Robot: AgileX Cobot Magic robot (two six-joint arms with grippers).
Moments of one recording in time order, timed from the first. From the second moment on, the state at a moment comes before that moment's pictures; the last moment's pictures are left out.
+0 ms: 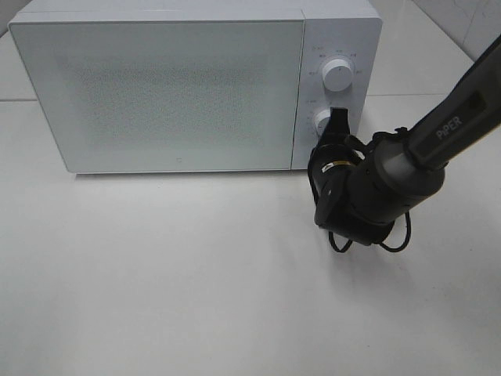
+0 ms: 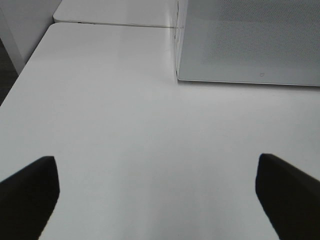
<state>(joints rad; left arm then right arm) 0.08 -0.01 -0.52 -0.09 1.07 0.05 0.58 2.21 -0.95 0.89 -0.95 1.25</state>
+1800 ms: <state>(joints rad) 0.08 -0.01 -0.52 -0.09 1.07 0.05 0.66 2.04 -0.80 0.95 -0.90 1.11</state>
